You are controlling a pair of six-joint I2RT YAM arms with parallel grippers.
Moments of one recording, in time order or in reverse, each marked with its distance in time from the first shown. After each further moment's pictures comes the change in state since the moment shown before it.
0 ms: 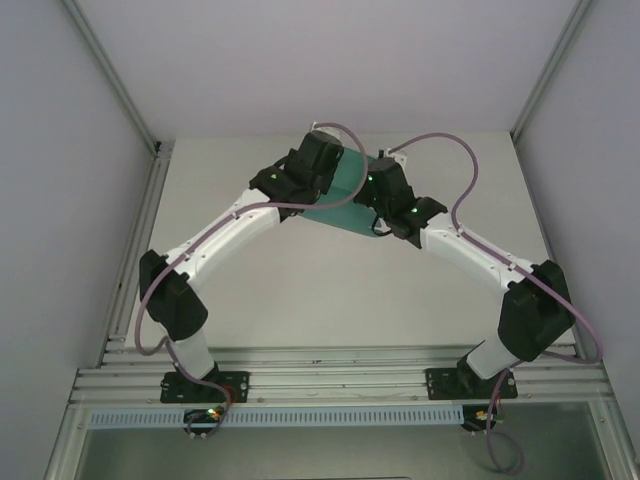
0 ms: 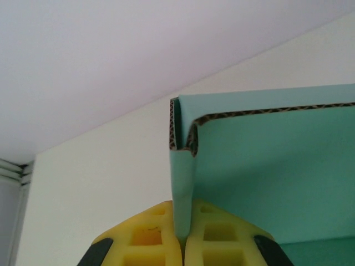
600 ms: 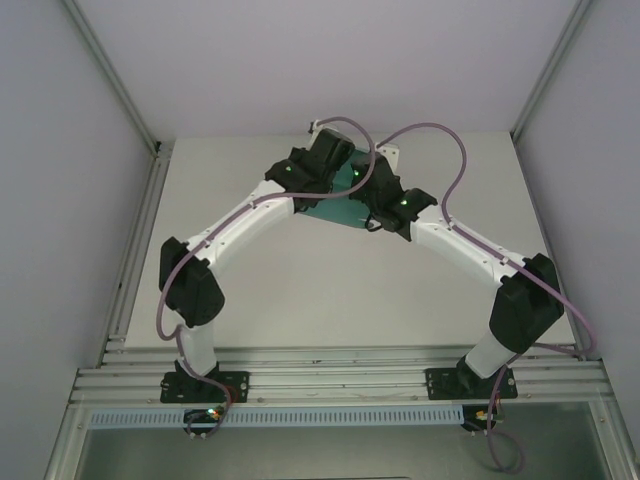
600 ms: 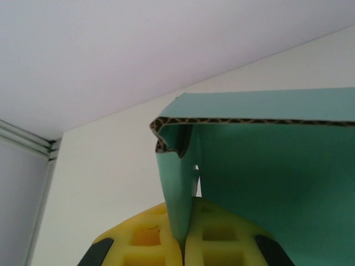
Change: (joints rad) left arm 0.016 0.116 0.103 -0.089 -0.096 -0.093; right arm 0.031 0.062 0.107 -0.113 0.129 -0.050
